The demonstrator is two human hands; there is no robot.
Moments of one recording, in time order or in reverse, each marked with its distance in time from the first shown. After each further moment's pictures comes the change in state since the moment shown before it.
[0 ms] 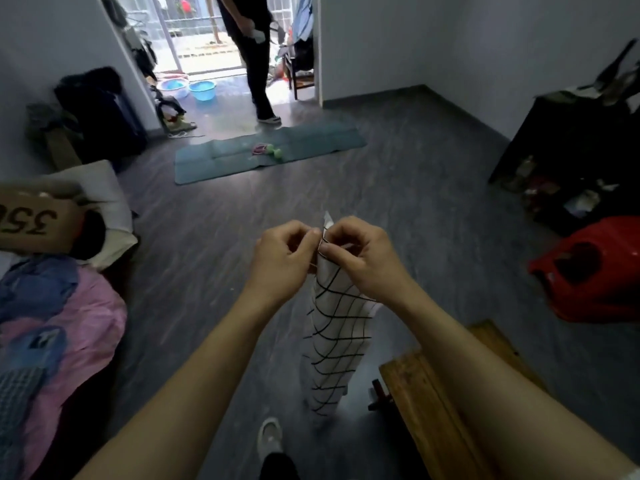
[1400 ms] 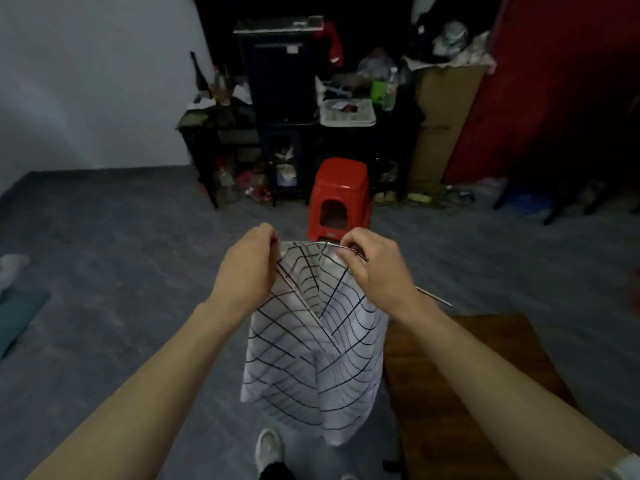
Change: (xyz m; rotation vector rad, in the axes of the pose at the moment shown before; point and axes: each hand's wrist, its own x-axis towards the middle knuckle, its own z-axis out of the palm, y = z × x) left_hand 0.460 0.025 0.391 0.283 -0.922 1.008; right_hand 0.154 0.179 -0.285 -0.907 1.072 0.543
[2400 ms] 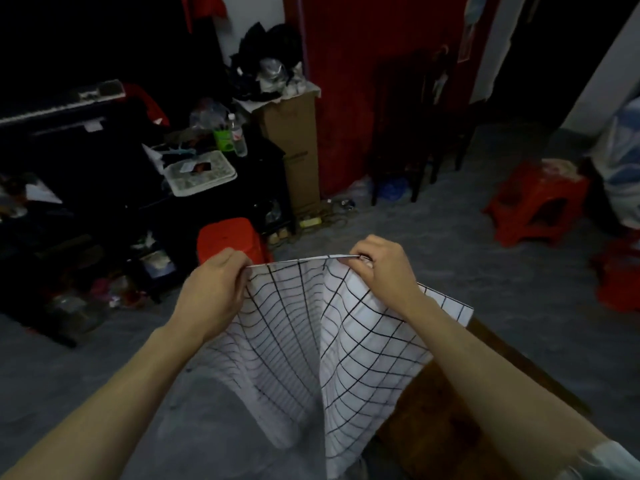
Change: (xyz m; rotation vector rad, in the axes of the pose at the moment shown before) left_hand 0.305 0.000 0.128 -0.046 -0.176 0.683; right_hand 0.127 0.195 -0.072 -0.362 0.417 0.305
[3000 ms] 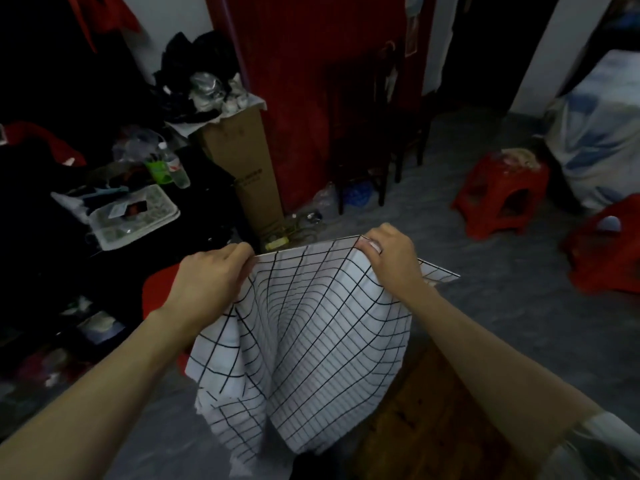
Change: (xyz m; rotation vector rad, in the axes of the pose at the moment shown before) left_hand 0.230 -0.012 0.090 0.221 -0.004 0.348; right_hand 0.127 0.178 -0.014 -0.162 0.177 0.224
